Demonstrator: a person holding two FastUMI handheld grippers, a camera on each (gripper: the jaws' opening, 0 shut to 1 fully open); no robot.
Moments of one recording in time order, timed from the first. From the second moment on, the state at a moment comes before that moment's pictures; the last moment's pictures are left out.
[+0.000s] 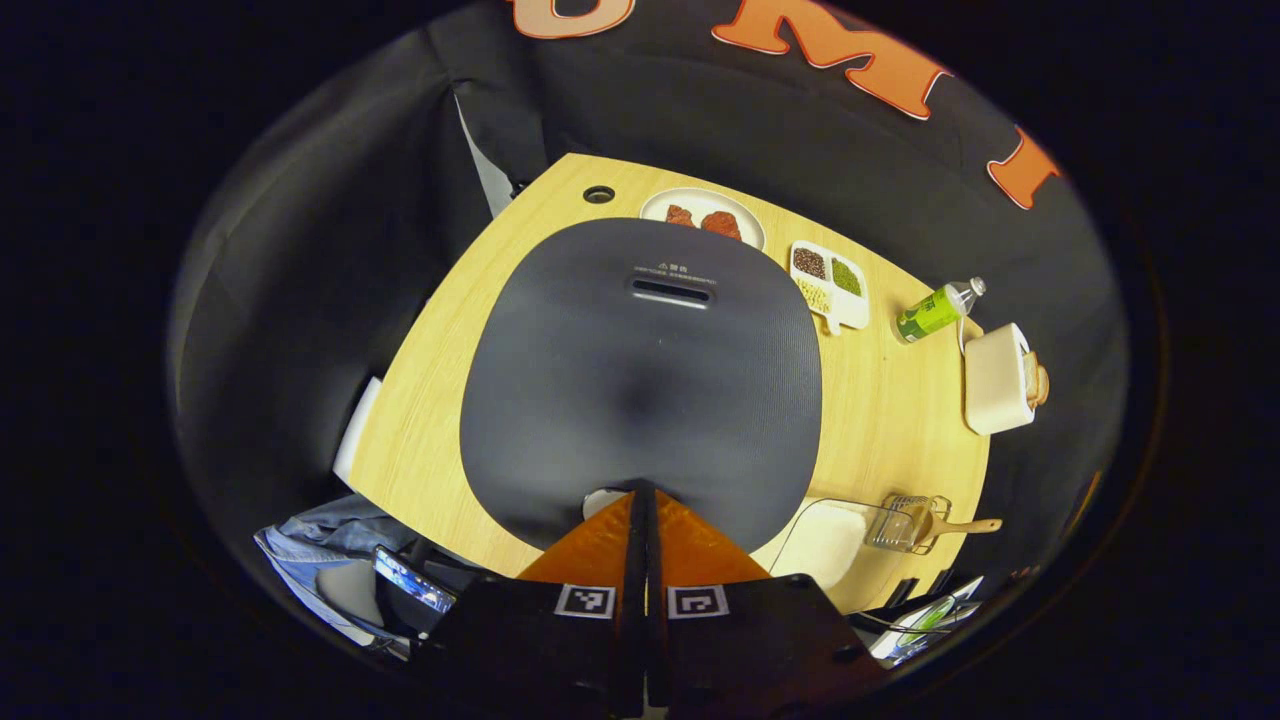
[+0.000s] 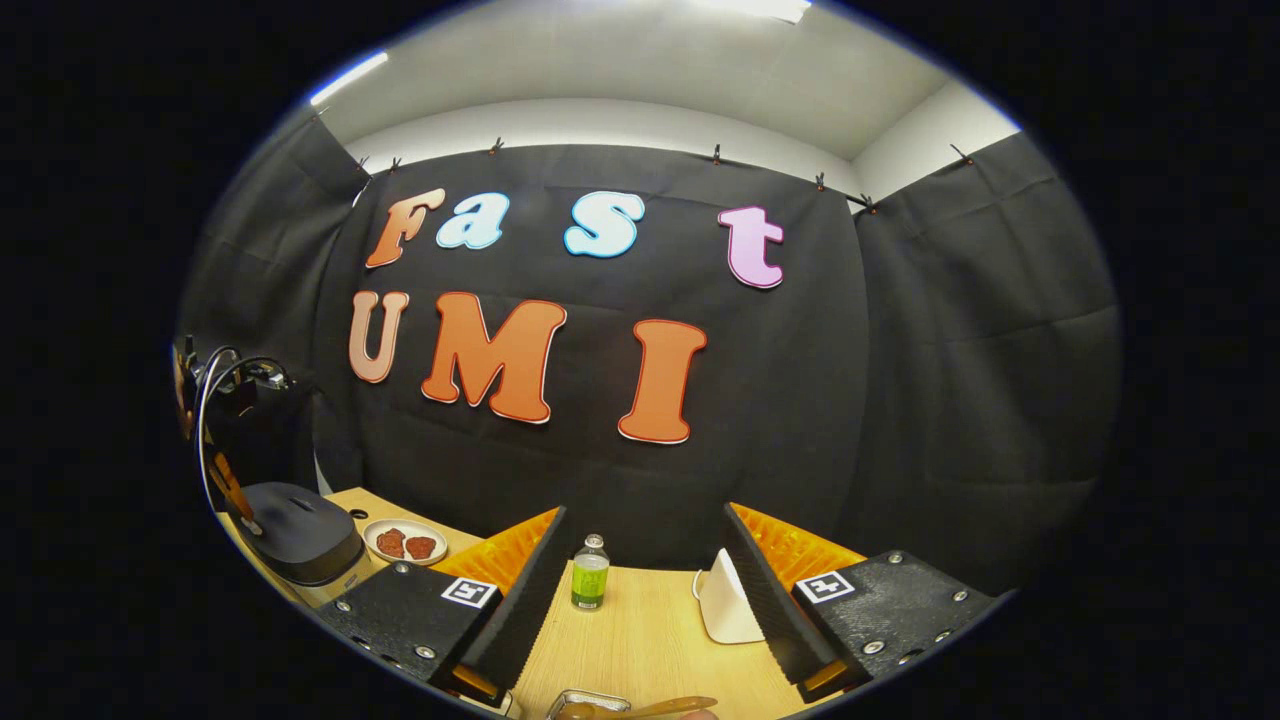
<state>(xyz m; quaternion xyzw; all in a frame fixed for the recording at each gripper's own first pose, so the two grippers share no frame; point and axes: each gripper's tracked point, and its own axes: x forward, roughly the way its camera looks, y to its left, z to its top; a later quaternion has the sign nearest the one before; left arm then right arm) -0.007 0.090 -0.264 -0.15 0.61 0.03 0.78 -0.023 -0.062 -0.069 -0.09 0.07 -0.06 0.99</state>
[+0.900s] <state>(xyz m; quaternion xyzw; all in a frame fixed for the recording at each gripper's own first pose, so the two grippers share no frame) 0.022 0.096 -0.164 0.05 0.35 0.12 0.93 -0.032 -0.059 -0.120 -0.12 0.14 -0.05 0.98</state>
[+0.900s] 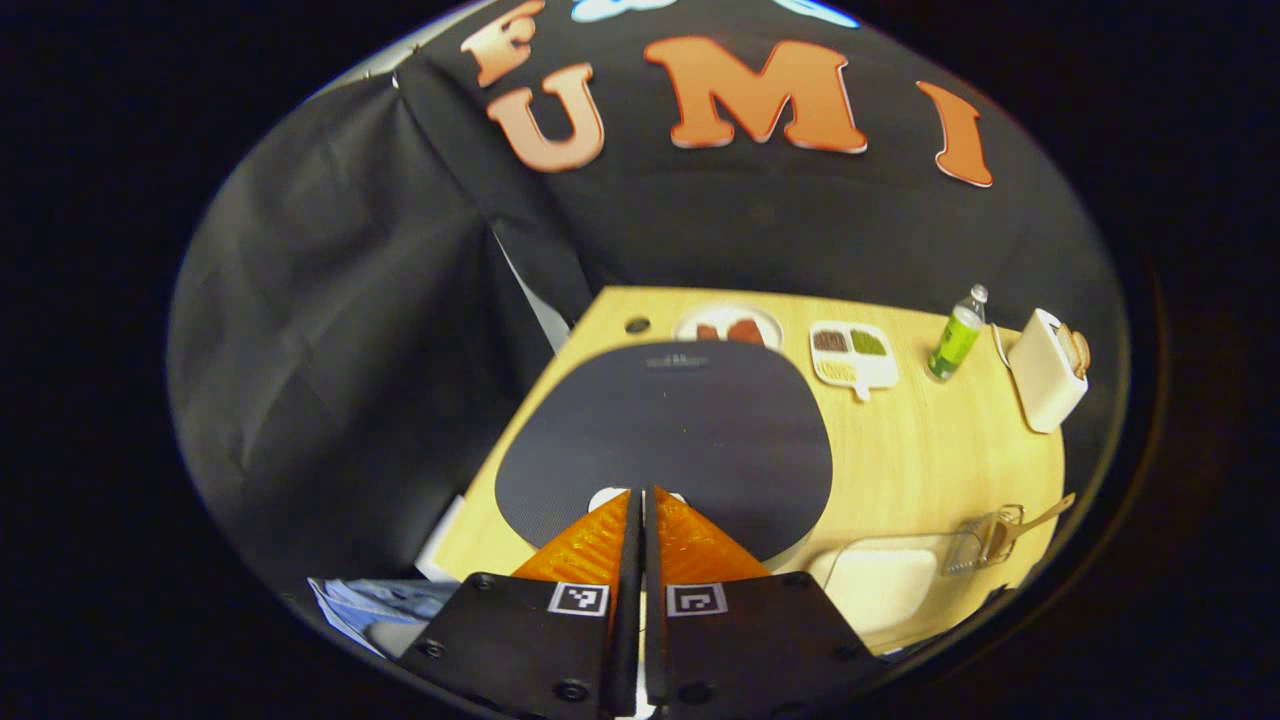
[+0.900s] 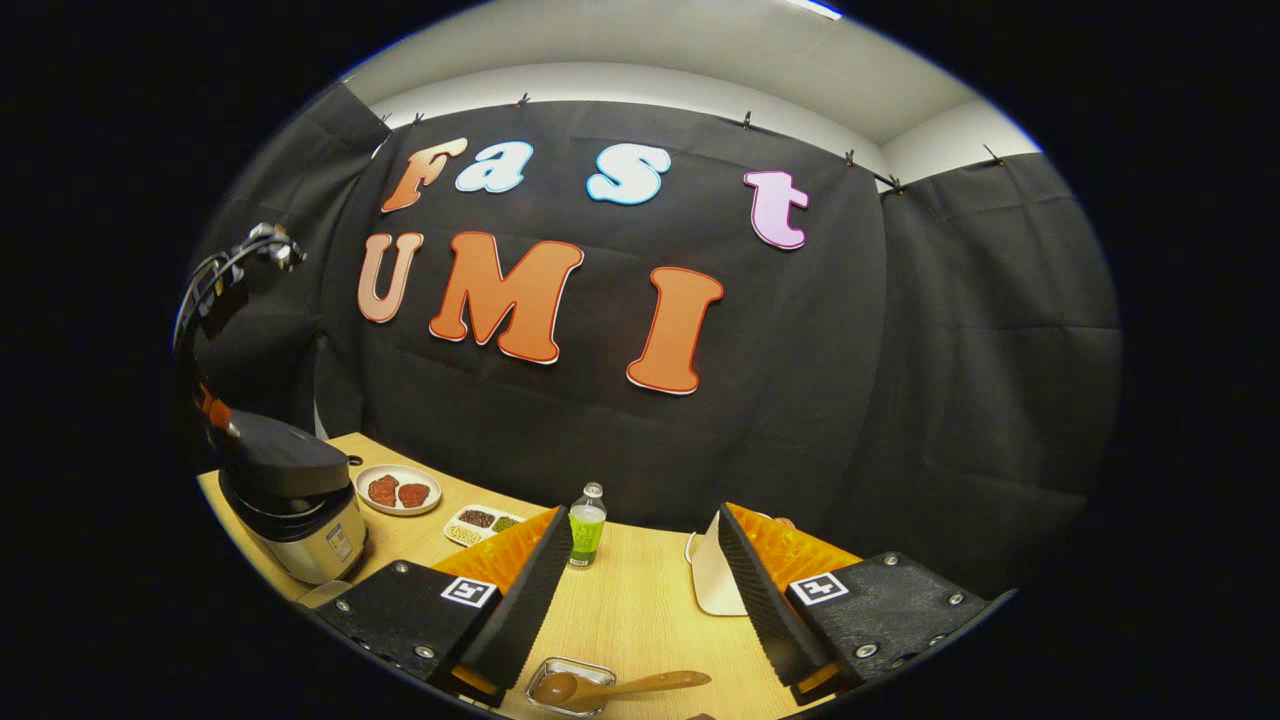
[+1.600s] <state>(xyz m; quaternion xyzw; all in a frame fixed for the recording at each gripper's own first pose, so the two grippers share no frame) 0.038 0.033 -0.061 0.01 0.10 0.05 0.99 -0.046 -0.065 -0.151 -0.09 0.19 -0.04 0.98</state>
